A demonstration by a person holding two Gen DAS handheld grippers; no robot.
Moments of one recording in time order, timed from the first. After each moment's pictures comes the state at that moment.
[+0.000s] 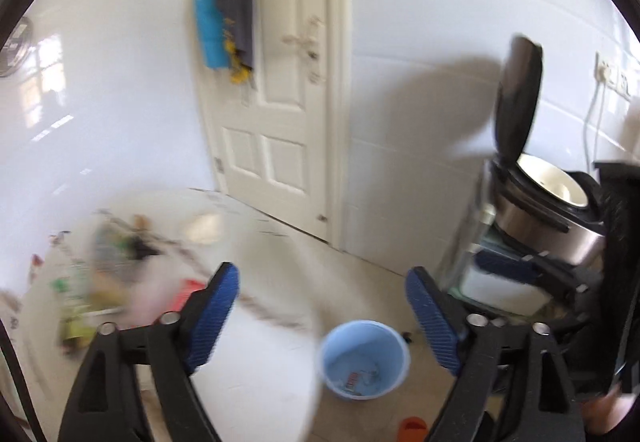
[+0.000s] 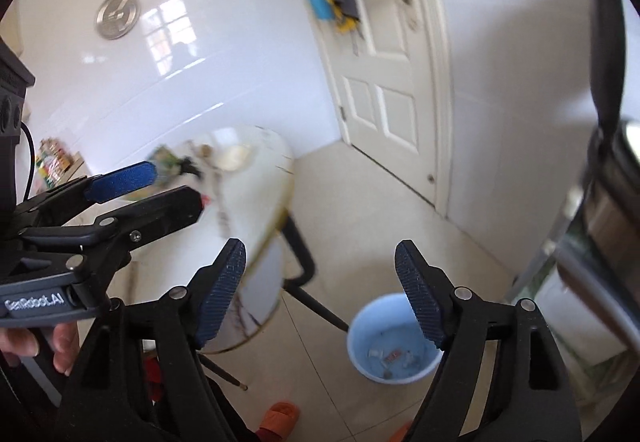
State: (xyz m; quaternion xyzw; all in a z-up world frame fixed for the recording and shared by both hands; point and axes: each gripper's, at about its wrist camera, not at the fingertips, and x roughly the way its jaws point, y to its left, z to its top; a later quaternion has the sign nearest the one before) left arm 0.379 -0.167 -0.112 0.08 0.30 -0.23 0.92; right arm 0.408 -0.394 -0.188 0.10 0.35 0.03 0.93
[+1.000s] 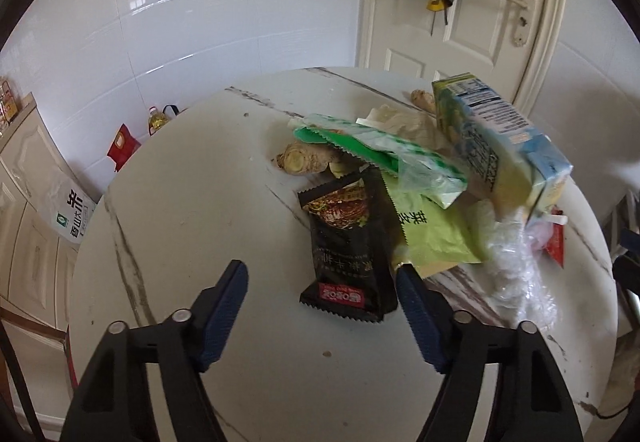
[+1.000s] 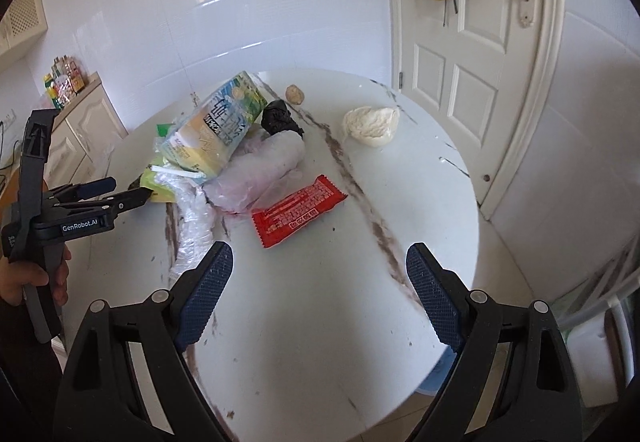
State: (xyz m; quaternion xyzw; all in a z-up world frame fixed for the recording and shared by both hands) left arm 0.486 0.069 -0.205 0.01 0.44 -0.04 0.90; right arm 0.530 -0.225 -0.234 0.01 0.44 0.09 0.90
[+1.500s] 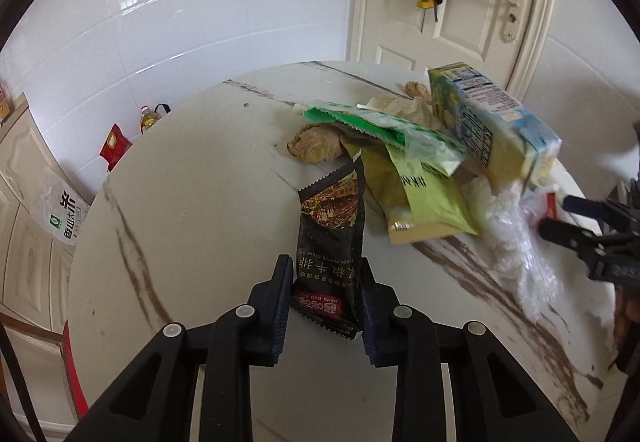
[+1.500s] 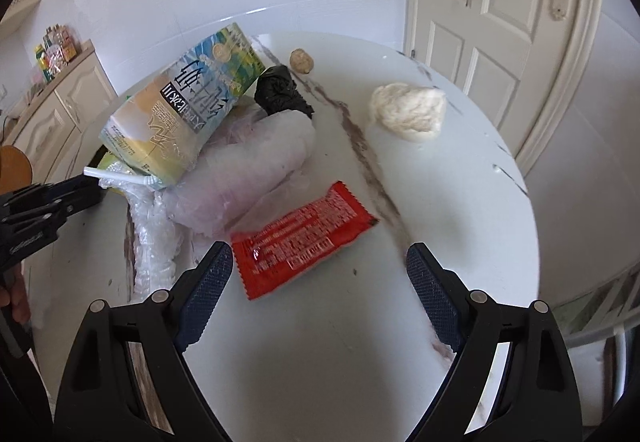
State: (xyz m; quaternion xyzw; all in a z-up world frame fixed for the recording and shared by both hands) left arm 0.486 0.083 -0.212 0.01 0.44 -0.07 0.90; right arm 0.589 -0.197 -0.275 -0.02 0.48 0.10 0.87
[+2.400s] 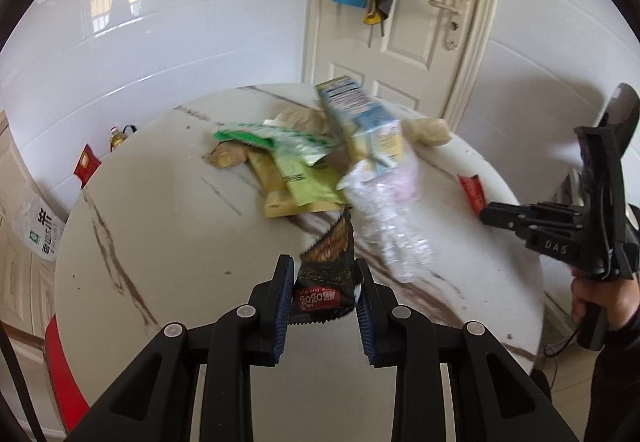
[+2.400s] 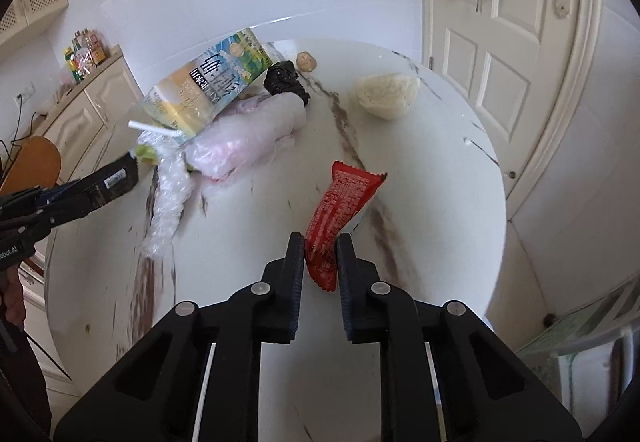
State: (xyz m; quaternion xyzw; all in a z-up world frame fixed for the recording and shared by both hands) left arm 0.411 0.032 -0.171 0.00 0.40 -0.13 0.91; right arm 0.542 -0.245 -0.263 0.00 0.46 0.15 0.87
